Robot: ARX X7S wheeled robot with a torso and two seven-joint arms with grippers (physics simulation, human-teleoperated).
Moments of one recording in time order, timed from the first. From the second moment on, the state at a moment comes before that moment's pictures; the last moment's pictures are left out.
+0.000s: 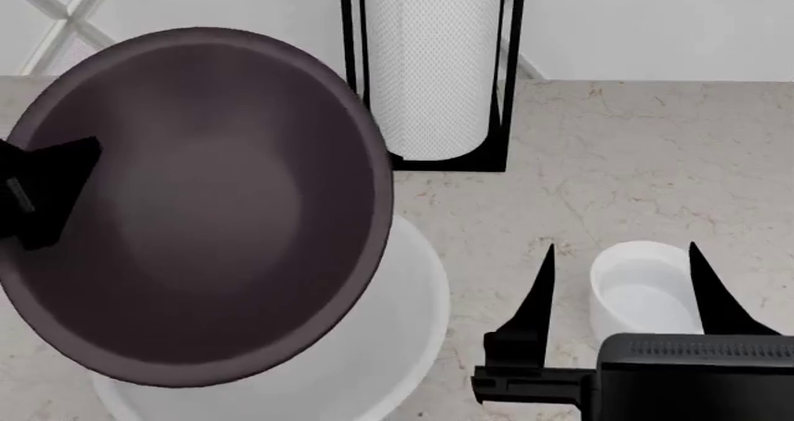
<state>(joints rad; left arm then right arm) -0.85 -0.57 -0.07 0.21 -1.75 -1.11 -0.71 0.19 0.41 -0.15 -0.63 0.25 0.53 0.38</state>
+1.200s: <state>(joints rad) -1.16 -0.51 0.27 -0.25 -1.63 -1.22 -0.64 0.16 0.42 -0.14 -0.59 0.26 0.47 0.39</state>
